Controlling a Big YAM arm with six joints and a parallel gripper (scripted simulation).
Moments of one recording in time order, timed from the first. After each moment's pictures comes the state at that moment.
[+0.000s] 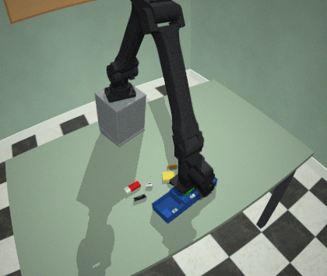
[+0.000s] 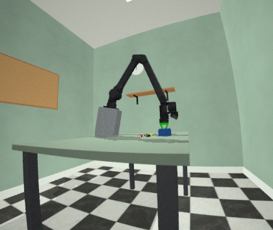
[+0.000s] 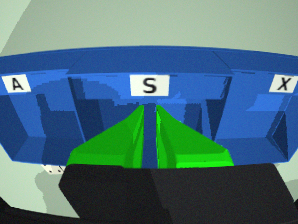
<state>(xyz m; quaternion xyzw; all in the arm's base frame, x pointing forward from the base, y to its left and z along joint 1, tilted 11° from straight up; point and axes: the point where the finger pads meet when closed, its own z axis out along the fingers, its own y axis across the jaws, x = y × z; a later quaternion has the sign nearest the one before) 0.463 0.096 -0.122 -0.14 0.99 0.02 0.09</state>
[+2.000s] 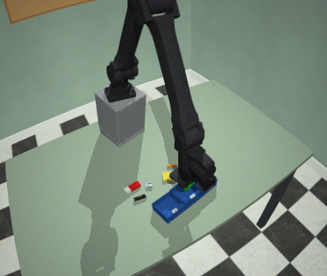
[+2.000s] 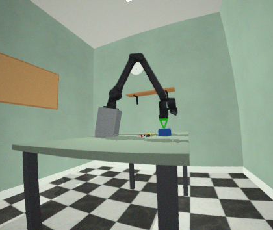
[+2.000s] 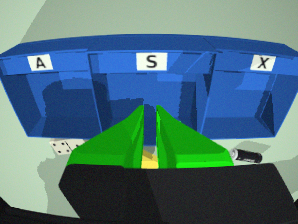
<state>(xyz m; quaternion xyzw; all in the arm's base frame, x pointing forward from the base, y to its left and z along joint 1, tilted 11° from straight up) 0.456 0.095 -0.093 -0.14 0.99 0.02 0.08</state>
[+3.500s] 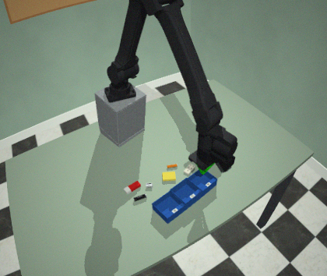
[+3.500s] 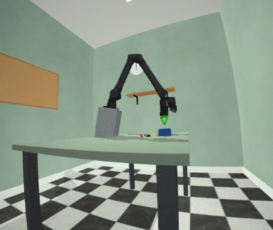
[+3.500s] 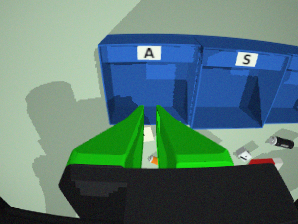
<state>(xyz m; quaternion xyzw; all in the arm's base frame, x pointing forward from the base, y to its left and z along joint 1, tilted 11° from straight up) 0.433 0.173 -0.063 -0.14 0.99 0.02 0.09</state>
